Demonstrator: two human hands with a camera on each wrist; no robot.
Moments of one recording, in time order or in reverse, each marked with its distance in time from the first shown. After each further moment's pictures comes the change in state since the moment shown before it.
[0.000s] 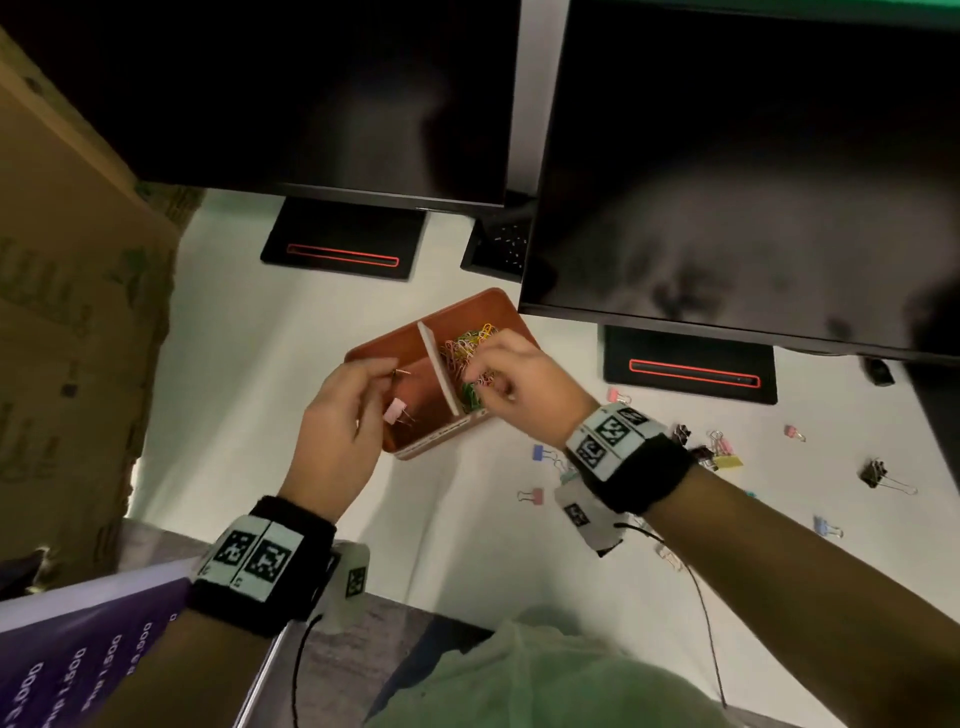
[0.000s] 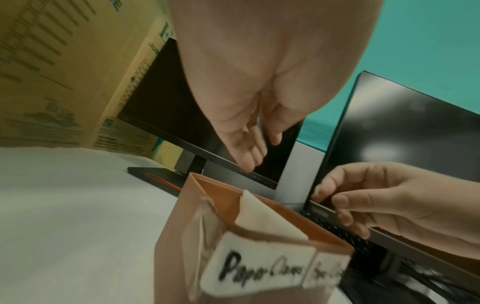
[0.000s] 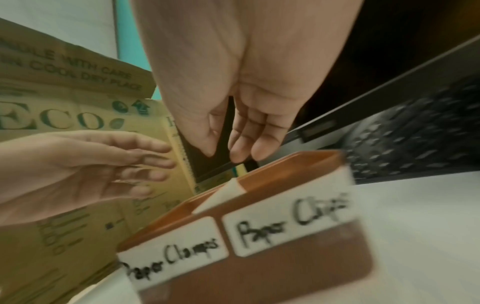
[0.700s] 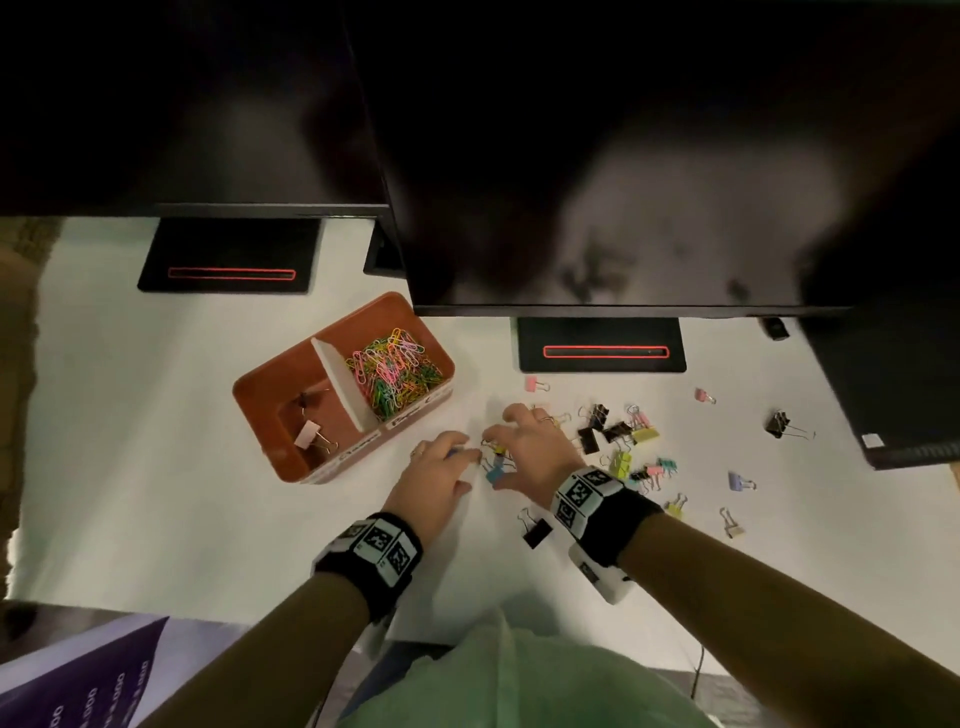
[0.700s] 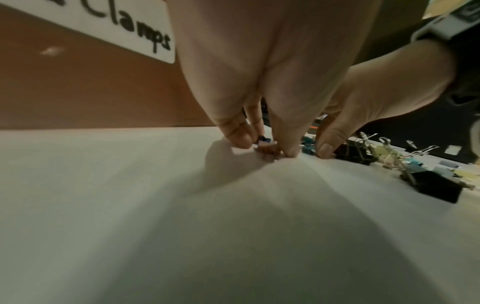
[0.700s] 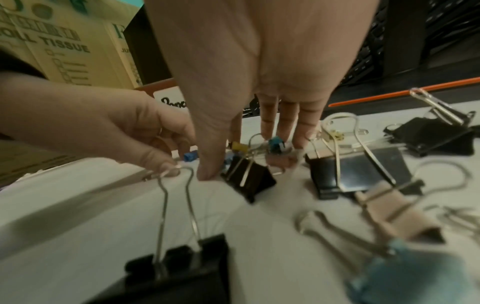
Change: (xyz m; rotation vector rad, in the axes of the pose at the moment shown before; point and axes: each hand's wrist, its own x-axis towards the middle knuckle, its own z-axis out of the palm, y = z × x) left_hand -0.028 -0.011 0.169 0.404 -0.687 0.159; right_hand -0.089 0.093 0.014 -0.391 -0.279 0.447
